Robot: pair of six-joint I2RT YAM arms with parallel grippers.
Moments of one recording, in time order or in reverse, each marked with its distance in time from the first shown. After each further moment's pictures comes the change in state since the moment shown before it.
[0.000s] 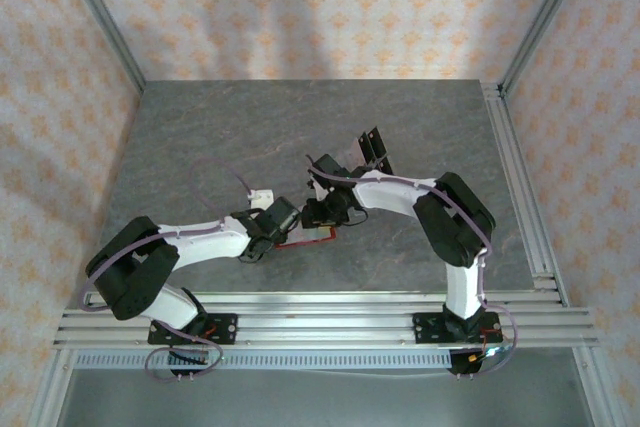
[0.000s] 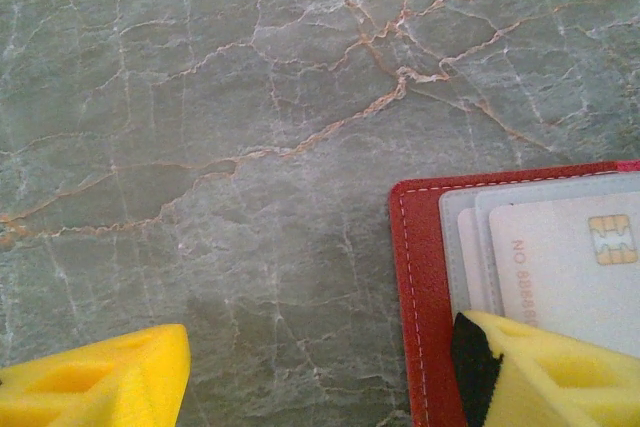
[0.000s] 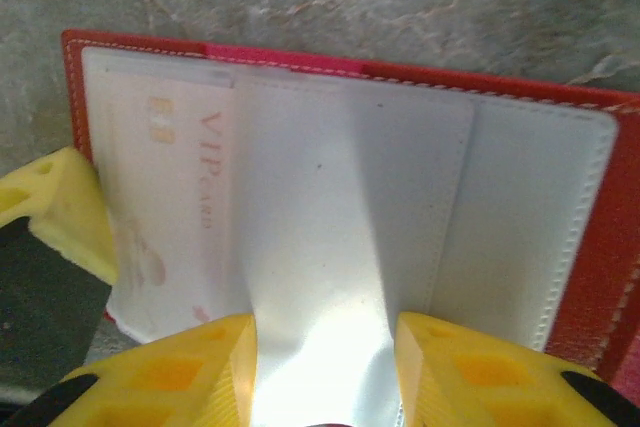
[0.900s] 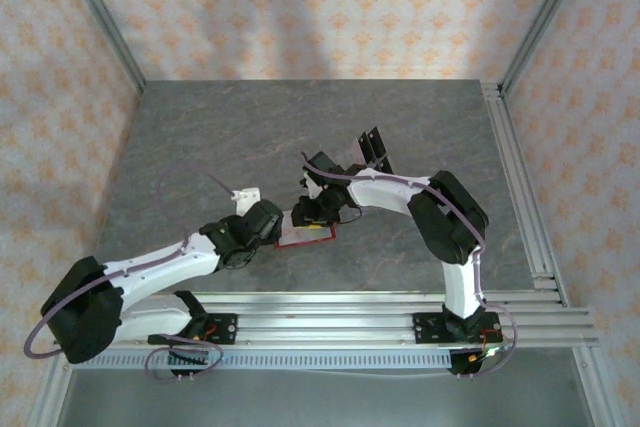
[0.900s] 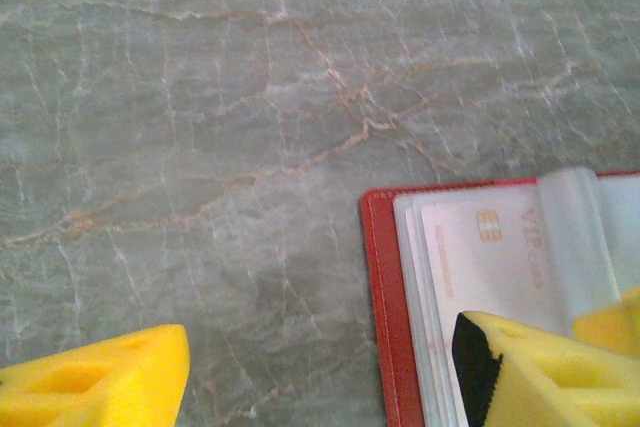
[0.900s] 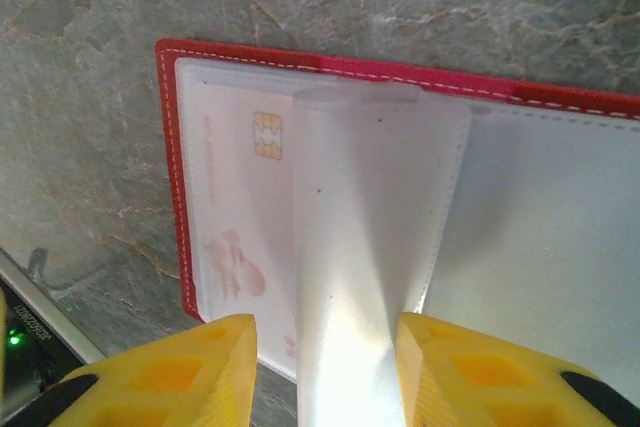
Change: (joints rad) left arm -0.014 -0.329 -0.095 -0.032 0.033 0.009; right arm 0.010 0.039 0.052 0.023 -0.101 0.061
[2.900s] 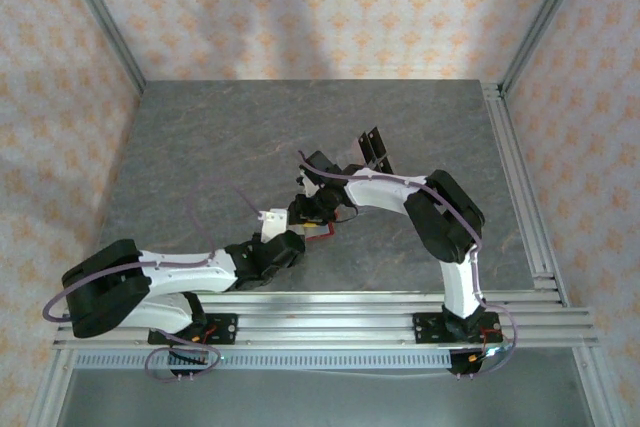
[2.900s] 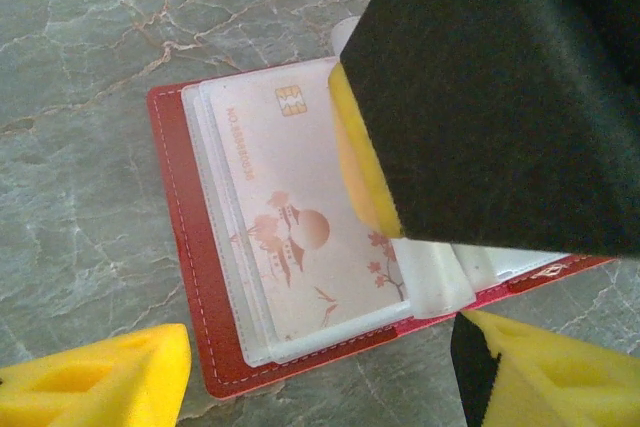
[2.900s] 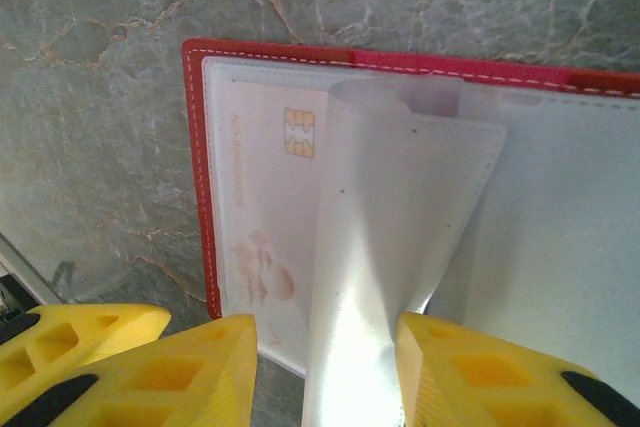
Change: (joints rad) left arm -0.254 0.149 -0.108 0.323 -0.101 -0.031; right arm 0.007 0.023 0.021 0.038 -0.010 0.029
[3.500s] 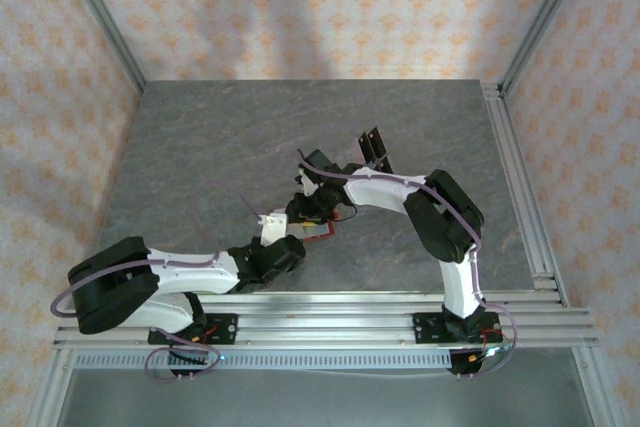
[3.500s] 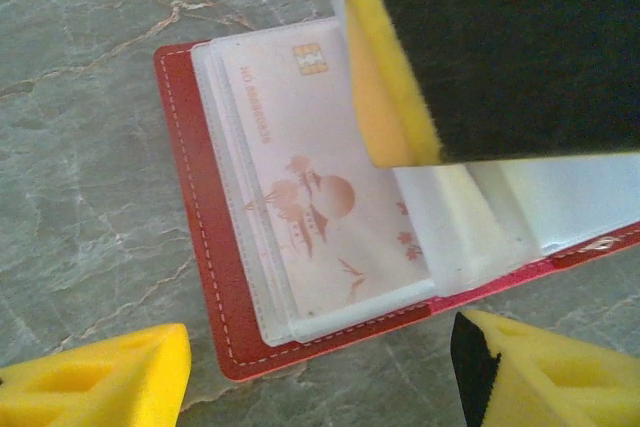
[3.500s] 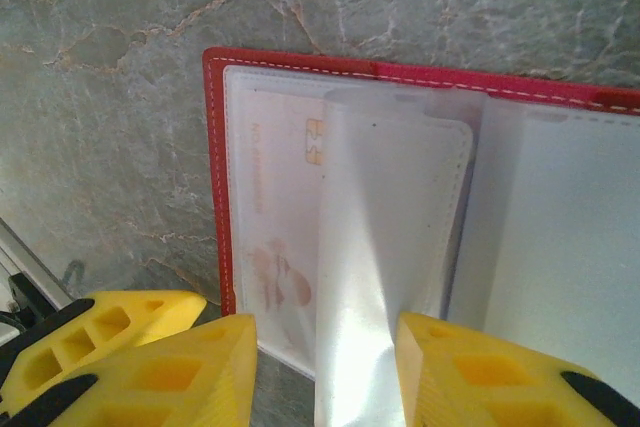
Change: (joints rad) left arm -0.013 0.043 -0.028 0.026 -0.016 -0.016; right arm 0.000 0.006 0.013 0.003 -0.011 0.000
